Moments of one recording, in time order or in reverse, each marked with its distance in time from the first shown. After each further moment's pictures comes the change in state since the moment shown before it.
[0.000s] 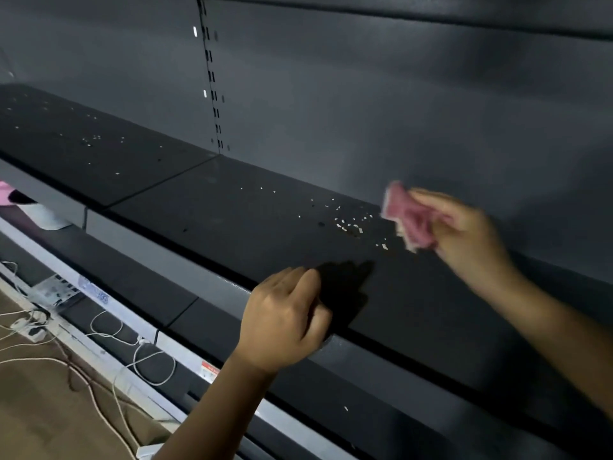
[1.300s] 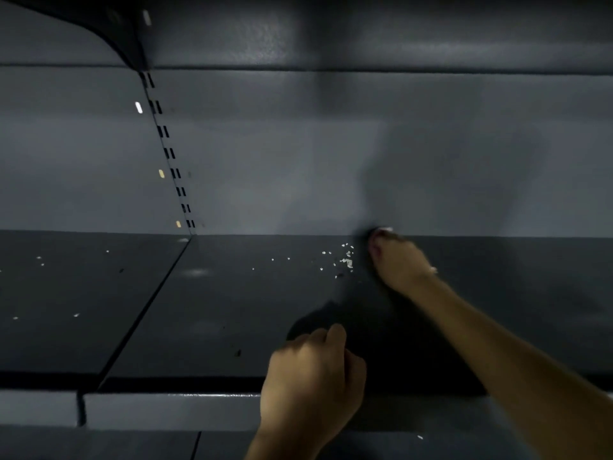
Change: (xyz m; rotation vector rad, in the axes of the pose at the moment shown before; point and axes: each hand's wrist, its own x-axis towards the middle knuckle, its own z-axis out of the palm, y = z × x) left_hand 0.036 -0.122 -0.051 -0.038 -0.391 0.096; right_hand 0.081 0.008 0.132 -0.961 0.046 0.653
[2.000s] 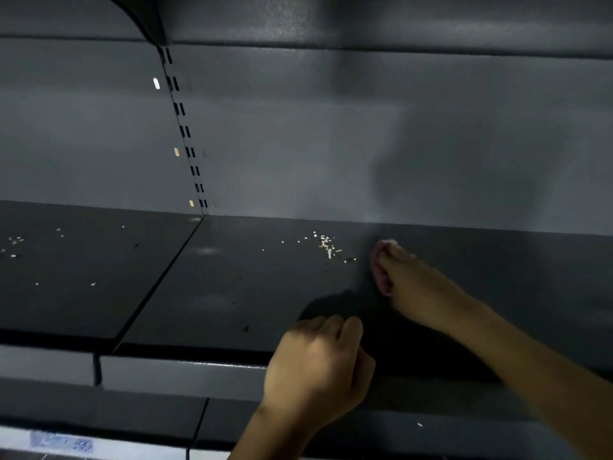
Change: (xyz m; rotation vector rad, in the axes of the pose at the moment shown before) left_hand -0.008 -0.004 -0.001 0.013 0.066 0.230; right_hand -0.067 -0.001 -0.014 0.110 -0.129 -0.303
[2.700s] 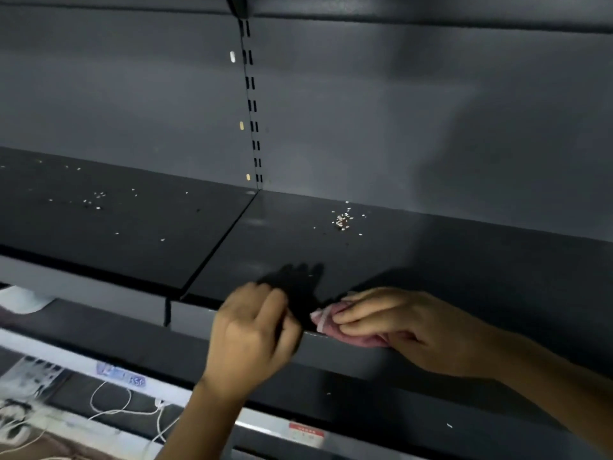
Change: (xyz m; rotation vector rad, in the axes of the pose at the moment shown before) left_hand -0.063 -0.079 -0.037 0.141 0.341 -0.146; right_hand -0.031 -0.059 0.018 0.285 -0.199 -0.770
